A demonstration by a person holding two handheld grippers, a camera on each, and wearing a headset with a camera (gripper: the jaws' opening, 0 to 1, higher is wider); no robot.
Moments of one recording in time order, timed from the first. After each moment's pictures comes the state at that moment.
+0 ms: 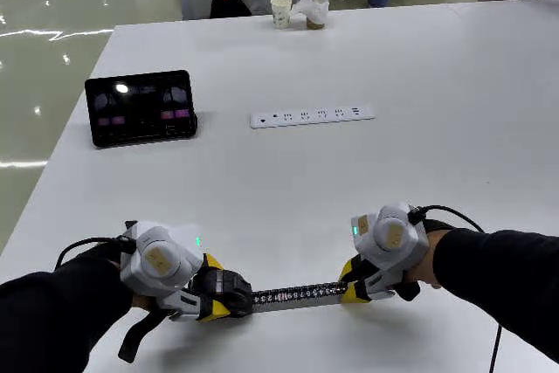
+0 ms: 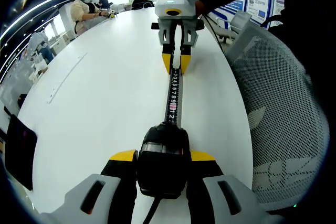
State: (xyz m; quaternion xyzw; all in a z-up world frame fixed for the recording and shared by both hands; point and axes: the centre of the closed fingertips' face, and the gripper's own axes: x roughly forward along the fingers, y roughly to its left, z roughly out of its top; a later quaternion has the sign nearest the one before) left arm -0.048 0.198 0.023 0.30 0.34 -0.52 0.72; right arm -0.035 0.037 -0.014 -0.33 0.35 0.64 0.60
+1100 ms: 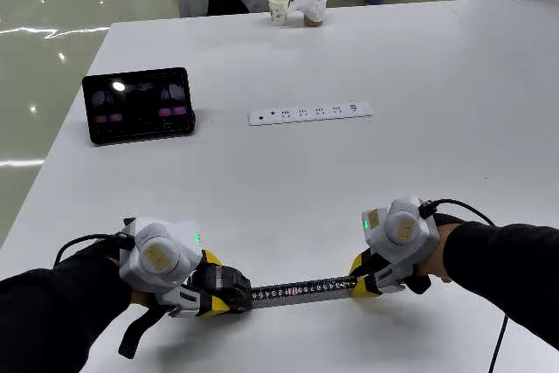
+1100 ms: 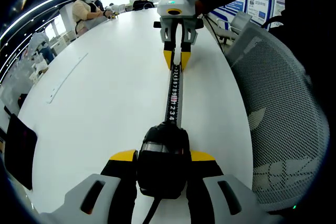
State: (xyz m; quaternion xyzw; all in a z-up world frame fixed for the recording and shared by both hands) left arm -0.048 0.198 0.023 0.30 0.33 -0.52 0.73; right arm -0.033 0.020 -0.015 -0.34 0.36 0.63 0.60
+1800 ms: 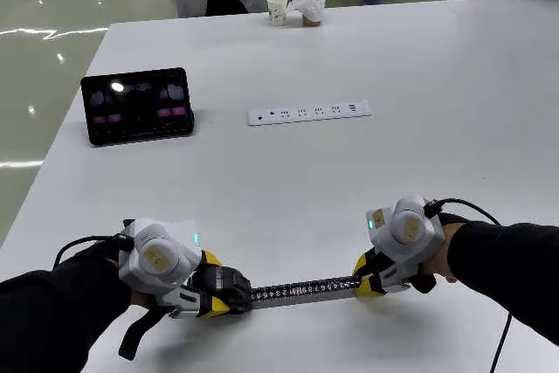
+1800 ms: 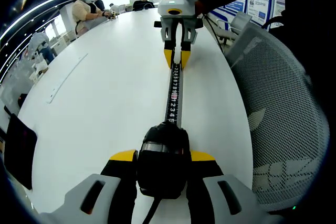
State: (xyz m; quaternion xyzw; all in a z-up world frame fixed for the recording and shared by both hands) left arm -0.048 0.198 0.023 0.30 0.33 -0.52 0.73; right arm -0.032 0.013 -0.016 -0.34 0.36 0.63 0.60
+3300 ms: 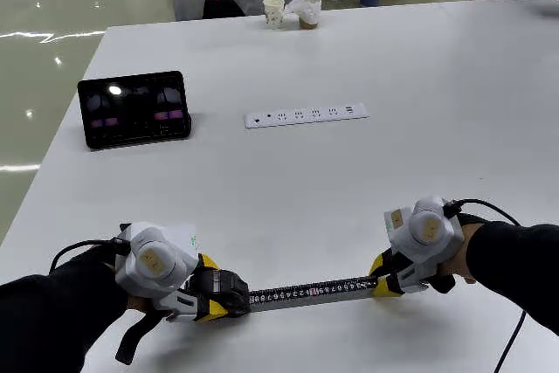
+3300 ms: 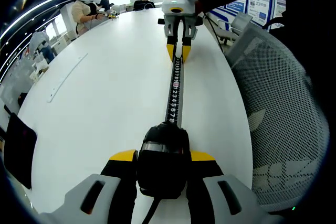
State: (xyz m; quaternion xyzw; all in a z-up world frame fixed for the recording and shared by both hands) left arm -0.048 0.198 0.023 0.29 0.34 -0.52 0.73; right arm -0.028 -0.018 -0.016 -0.34 0.37 0.62 0.60
